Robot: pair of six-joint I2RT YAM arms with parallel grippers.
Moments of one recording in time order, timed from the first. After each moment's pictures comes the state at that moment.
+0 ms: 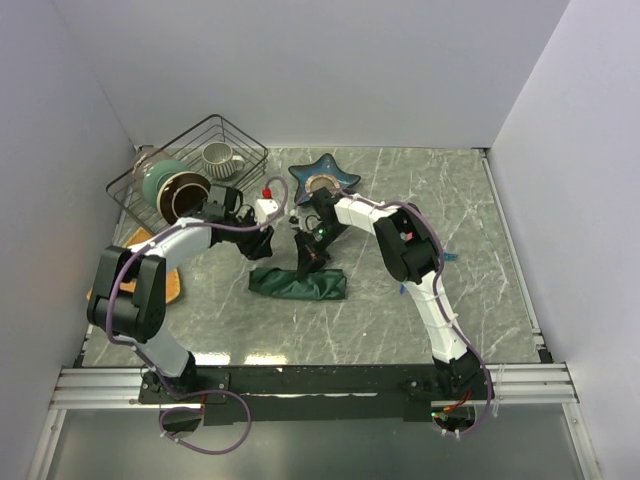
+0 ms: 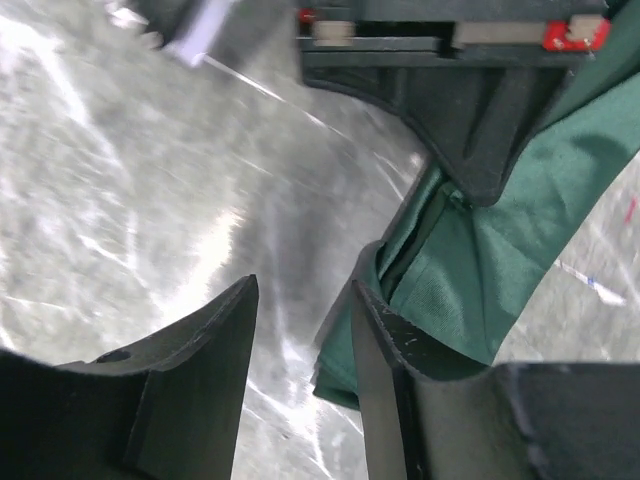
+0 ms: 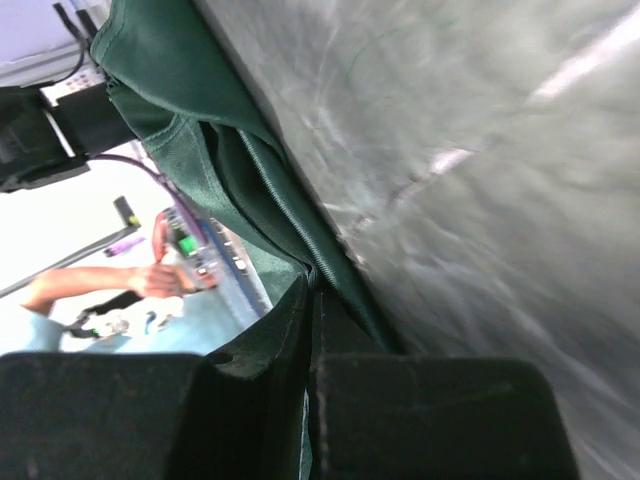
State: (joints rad) left arm -0.26 1.64 1.02 -0.34 0.61 0.57; right arm 0.58 2.43 1.83 -0.92 -0.93 0.09
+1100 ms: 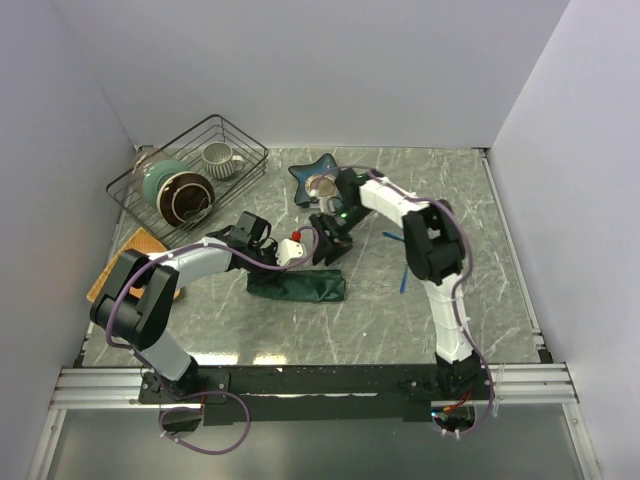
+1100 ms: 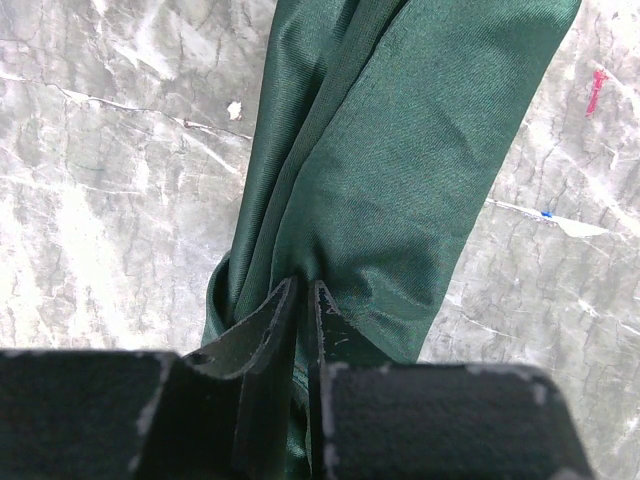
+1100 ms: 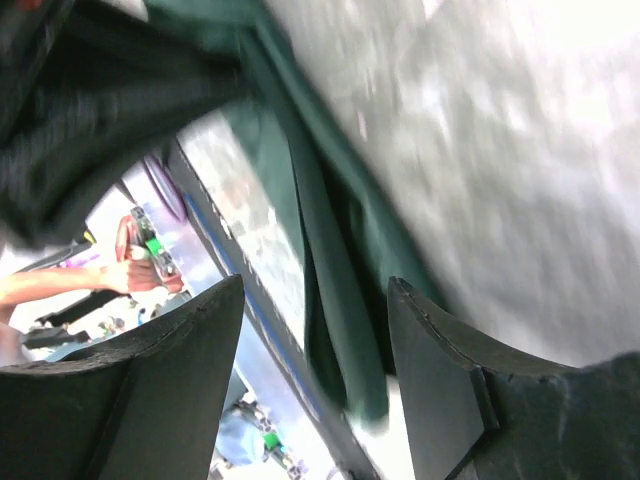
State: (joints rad) left arm -0.48 1.62 0.86 -0.35 0.46 0.74; right arm 0.49 2.30 1.83 -1.05 -0.88 -0.05
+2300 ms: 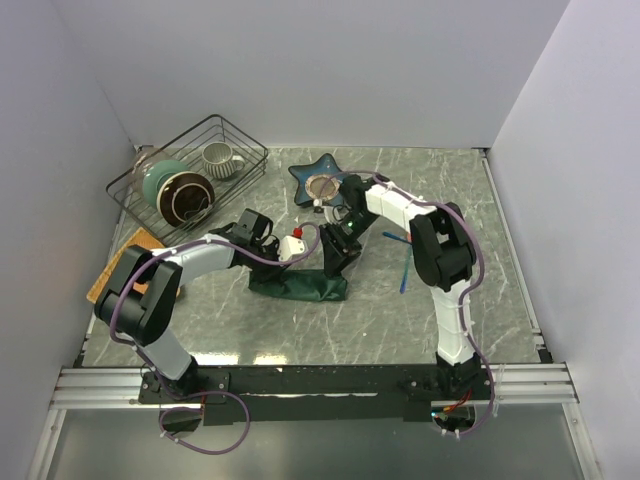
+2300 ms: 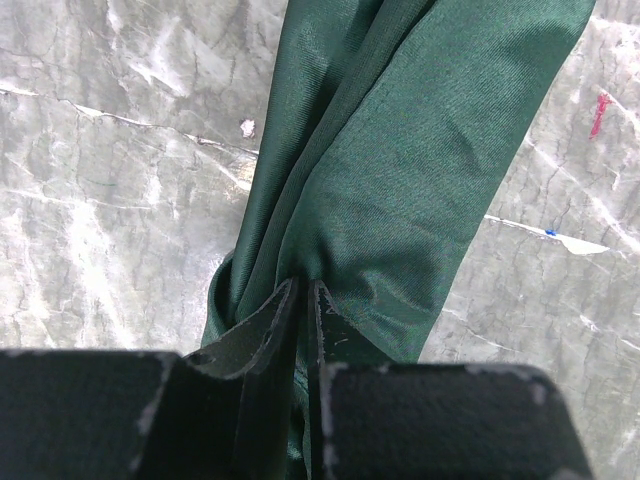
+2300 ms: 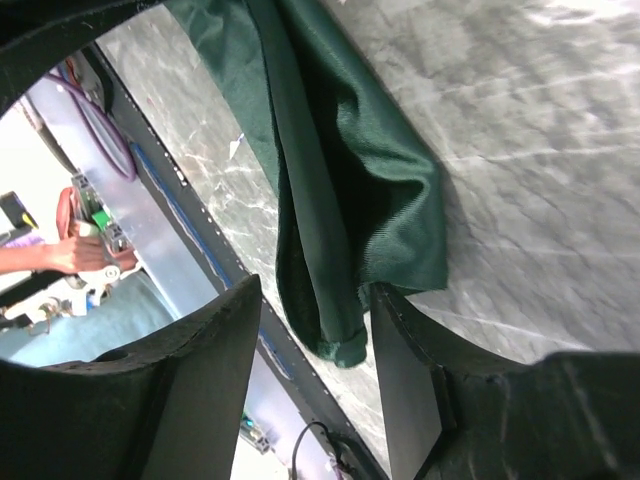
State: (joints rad) left arm -0.48 1.65 0.90 -0.35 0.47 0.72; right arm 0.47 2.15 1.65 -1.09 -0.79 -0.18
